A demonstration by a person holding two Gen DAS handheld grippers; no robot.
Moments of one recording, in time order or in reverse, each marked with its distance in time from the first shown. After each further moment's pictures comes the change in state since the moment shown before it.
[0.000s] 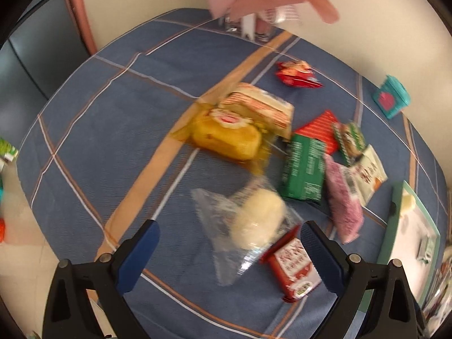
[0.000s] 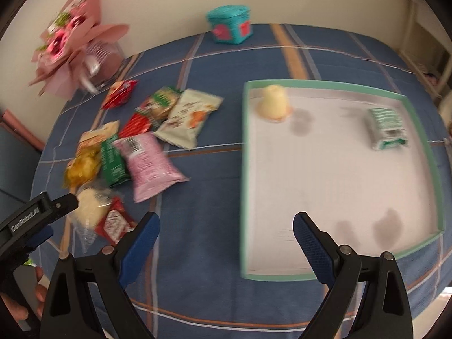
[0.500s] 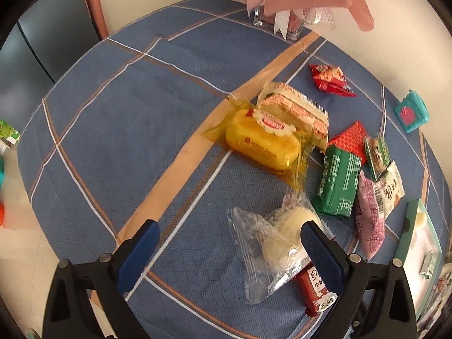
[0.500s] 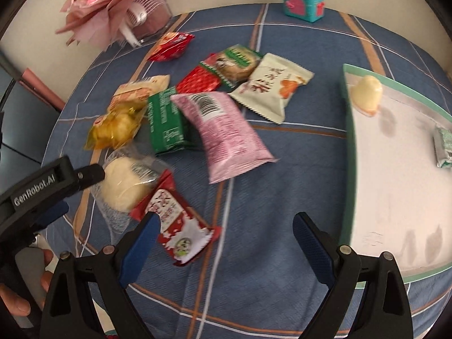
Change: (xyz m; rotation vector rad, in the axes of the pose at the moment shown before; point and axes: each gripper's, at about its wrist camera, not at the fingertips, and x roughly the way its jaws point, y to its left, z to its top) left arm 0.016 0.030 0.013 -0.062 0.029 0.015; right arm 0.040 0.073 -0.011 -0.148 0.114 0.083
